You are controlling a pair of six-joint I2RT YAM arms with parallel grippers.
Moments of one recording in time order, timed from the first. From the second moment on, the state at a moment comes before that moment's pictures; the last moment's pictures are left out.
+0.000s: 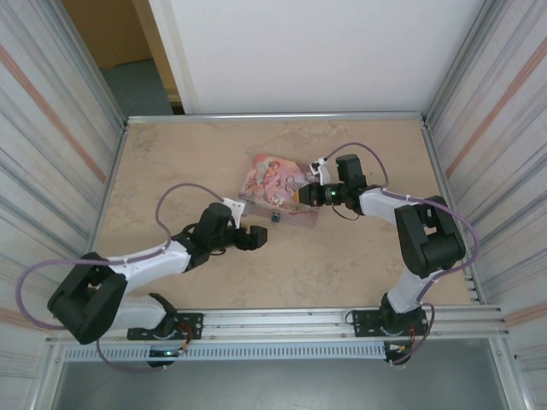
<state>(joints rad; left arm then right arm) -0.68 1.31 0.51 0.15 0.19 -0.46 0.33 1.72 0.90 0.09 -0.80 0.37</state>
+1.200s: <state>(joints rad) -0.70 1.77 0.65 0.51 0.14 -0.52 0.35 1.71 0.88 0.14 -0.78 0.38</state>
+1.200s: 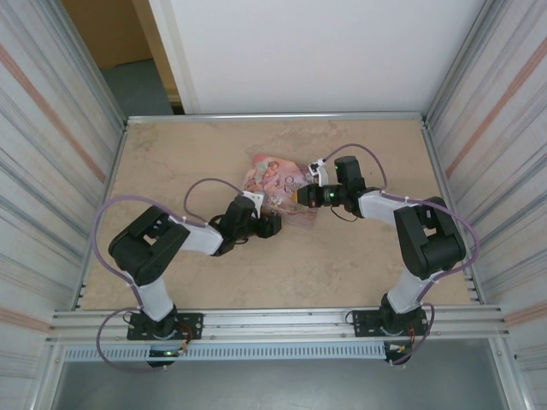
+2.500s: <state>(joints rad) -0.75 1.79 0.69 0.50 0.10 -0.63 0.38 1.66 0.85 0.12 -0.73 0.38</state>
